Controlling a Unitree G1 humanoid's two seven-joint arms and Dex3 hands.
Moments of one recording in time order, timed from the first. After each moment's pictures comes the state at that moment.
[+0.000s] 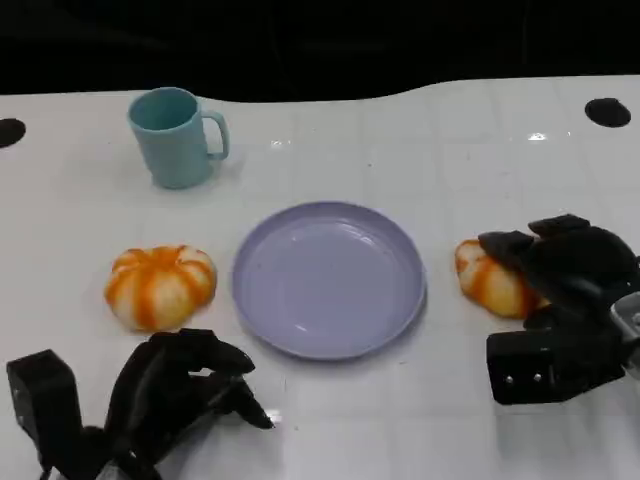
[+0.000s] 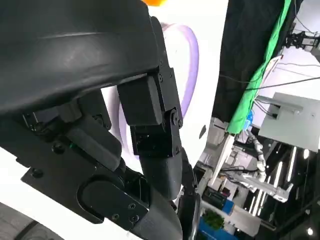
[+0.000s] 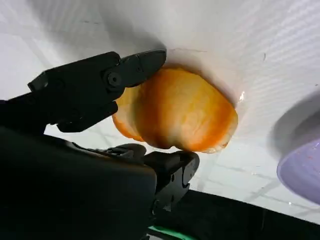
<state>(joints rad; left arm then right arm) -0.22 -0.05 0.20 0.75 -0.38 -0.26 -0.70 -0.68 -0.34 0.52 0.98 -0.92 -0.25 -0.26</state>
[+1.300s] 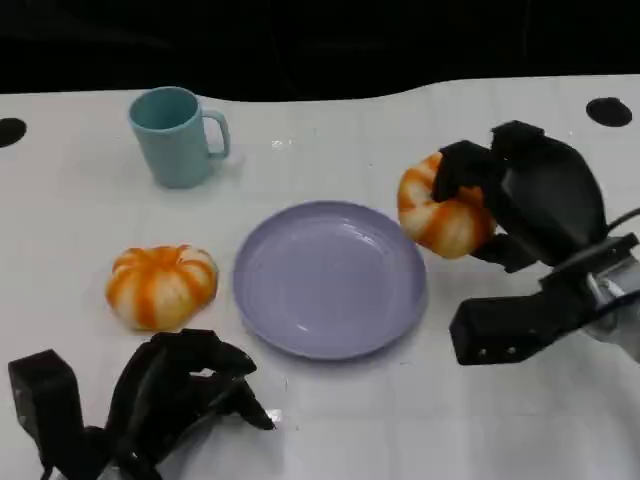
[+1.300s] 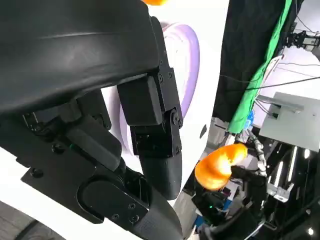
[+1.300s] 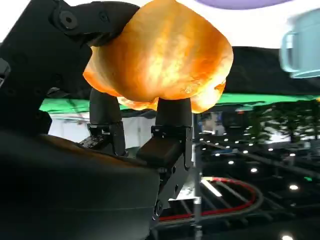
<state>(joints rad) -0.22 -0.05 0.19 0.75 -0.38 -0.26 -0.70 -0.82 -0.28 0.57 1.03 -0.88 -0.52 -0.78</state>
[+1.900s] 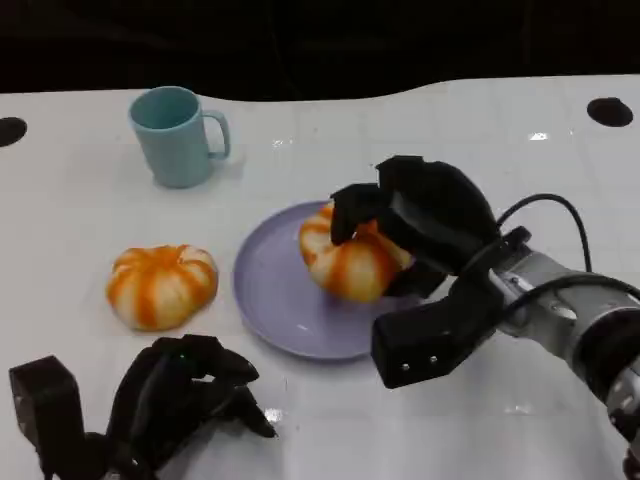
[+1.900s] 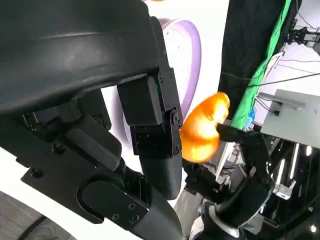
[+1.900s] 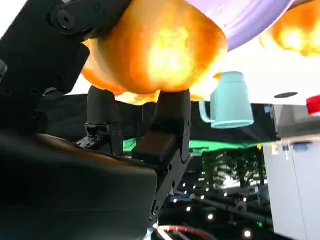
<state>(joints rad) -0.19 -0.05 0.17 0.71 -0.38 -0.26 -0.70 -0.91 -0.10 0.64 1.12 -0.88 -0.54 -0.57</state>
